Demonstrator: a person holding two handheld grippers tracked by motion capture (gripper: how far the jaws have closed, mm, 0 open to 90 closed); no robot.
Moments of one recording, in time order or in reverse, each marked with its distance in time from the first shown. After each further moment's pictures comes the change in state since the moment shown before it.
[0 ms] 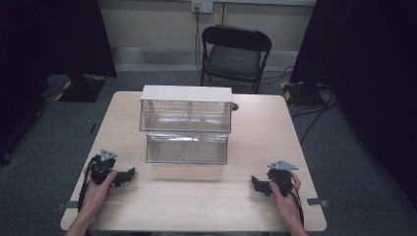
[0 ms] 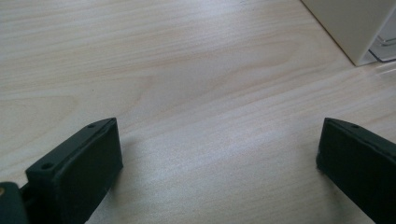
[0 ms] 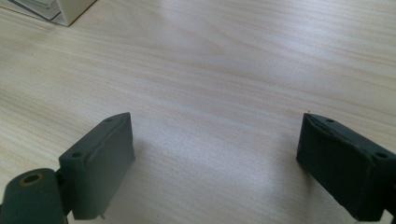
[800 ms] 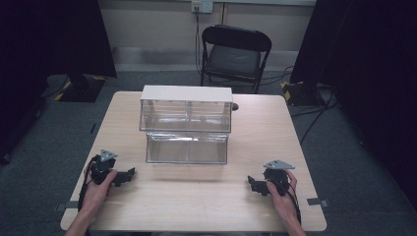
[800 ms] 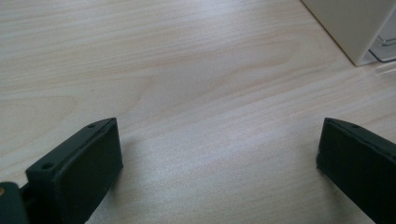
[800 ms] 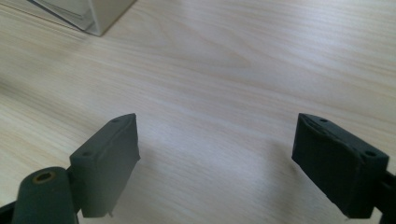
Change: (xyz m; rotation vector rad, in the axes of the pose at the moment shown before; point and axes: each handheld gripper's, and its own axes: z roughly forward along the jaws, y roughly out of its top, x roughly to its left) left arm 0.000 0.000 0.000 0.000 0.000 0.000; right arm 0.013 0.008 -0.003 -0.004 0.031 -0.018
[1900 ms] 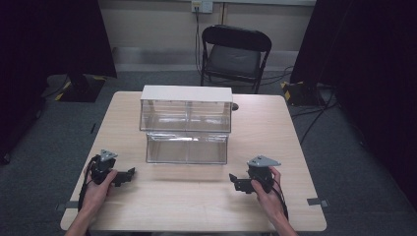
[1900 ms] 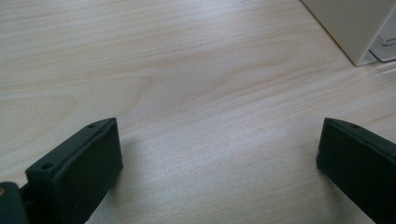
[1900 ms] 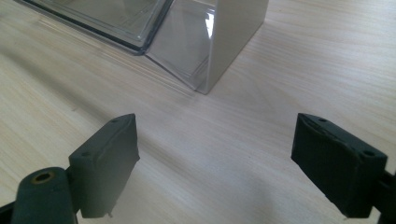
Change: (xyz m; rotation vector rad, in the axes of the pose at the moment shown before) left arm 0.000 0.000 0.000 0.000 0.000 0.000; right arm 0.049 0.033 -0.006 -0.077 0.157 -0.059
